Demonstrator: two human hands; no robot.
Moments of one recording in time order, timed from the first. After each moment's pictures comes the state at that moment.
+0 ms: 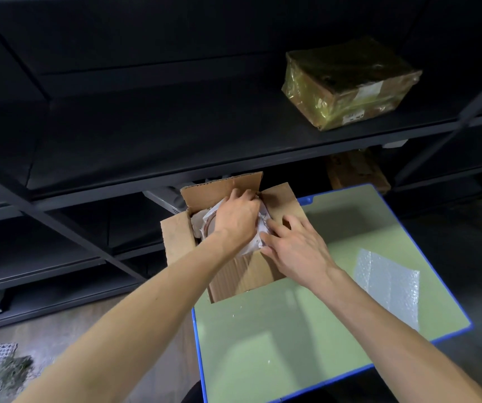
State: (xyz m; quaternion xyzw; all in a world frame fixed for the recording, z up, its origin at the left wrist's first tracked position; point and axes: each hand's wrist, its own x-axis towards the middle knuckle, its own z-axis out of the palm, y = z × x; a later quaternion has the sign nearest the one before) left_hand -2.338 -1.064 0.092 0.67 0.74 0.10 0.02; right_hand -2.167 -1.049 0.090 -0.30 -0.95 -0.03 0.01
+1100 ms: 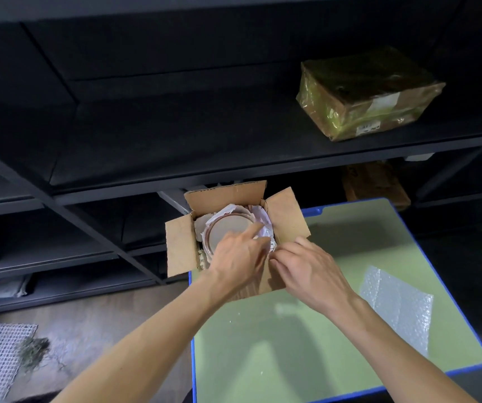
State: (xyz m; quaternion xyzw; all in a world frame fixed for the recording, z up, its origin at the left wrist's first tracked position) left_hand -2.310 -1.116 0.091 0.70 0.71 0.07 0.05; right_hand -2.135 -1.054 0.099 -0.28 -0.95 0.06 0.13
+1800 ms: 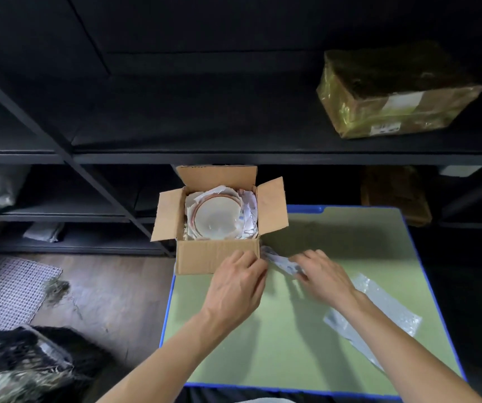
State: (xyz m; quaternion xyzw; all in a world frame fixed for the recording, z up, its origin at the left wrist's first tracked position) left_hand -2.198 -1.154 0.078 0.58 0.78 0.21 0.04; right_hand -2.055 -0.975 0.020 -0.28 -0.94 0.17 -0.11
